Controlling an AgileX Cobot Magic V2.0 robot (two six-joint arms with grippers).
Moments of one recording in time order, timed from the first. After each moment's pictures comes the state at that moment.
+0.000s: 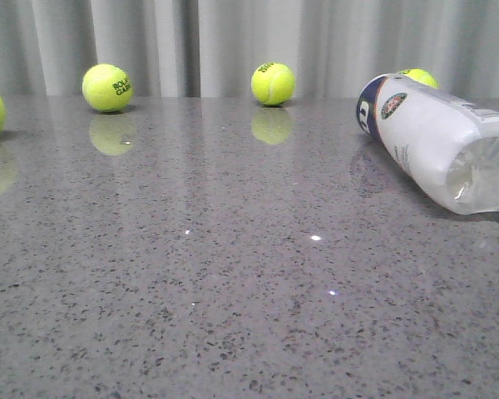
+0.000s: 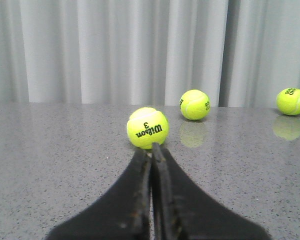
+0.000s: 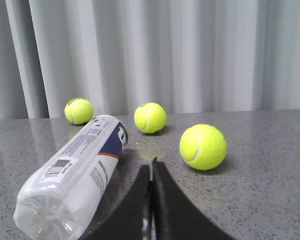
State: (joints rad) left arm -0.04 0.00 0.00 0.09 0.00 -0.11; right arm 0.06 -0.01 0.03 -0.04 -0.09 0.12
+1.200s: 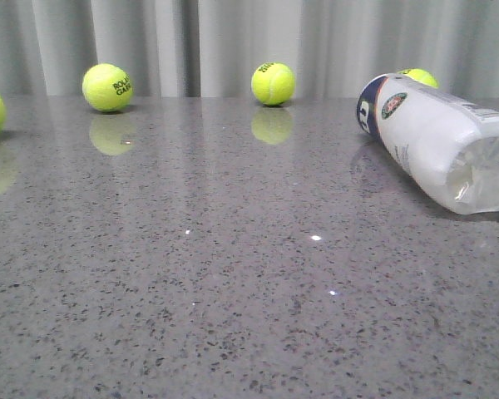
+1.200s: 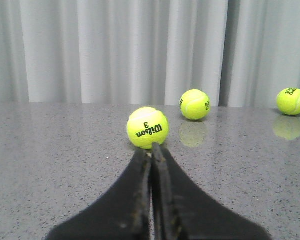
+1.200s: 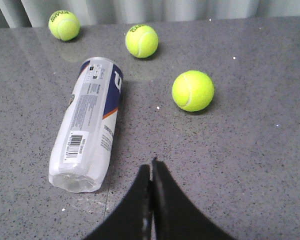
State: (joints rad) left arm -0.04 0.00 0.00 0.09 0.00 -0.11; right arm 0.06 0.49 -0.83 -0.02 0.85 0.12
